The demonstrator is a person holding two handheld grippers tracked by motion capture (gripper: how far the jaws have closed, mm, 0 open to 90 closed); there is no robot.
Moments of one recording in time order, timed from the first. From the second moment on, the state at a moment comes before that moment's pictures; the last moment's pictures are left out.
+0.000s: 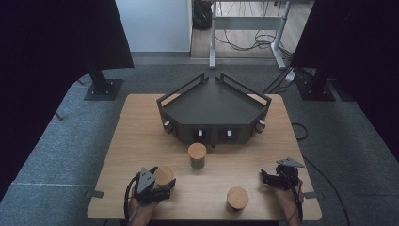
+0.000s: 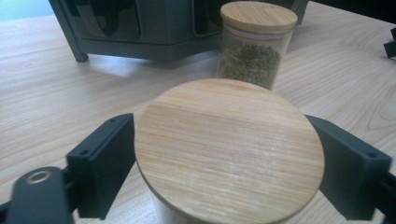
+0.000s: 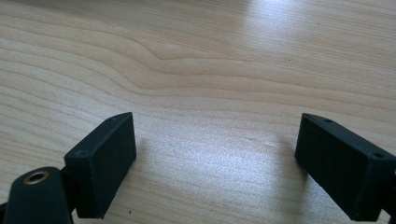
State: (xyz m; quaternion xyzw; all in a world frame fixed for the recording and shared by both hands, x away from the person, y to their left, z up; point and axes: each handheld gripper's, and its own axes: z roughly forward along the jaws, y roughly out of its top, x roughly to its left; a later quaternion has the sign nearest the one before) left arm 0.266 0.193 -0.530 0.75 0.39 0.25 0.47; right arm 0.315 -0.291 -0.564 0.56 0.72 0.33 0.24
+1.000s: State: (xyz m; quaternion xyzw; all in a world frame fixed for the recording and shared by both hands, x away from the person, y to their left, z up) left arm 0.267 0.190 -0.511 0.74 0.39 0.26 0.48; right arm 0.315 -0.291 -0.564 0.56 0.72 0.33 0.24
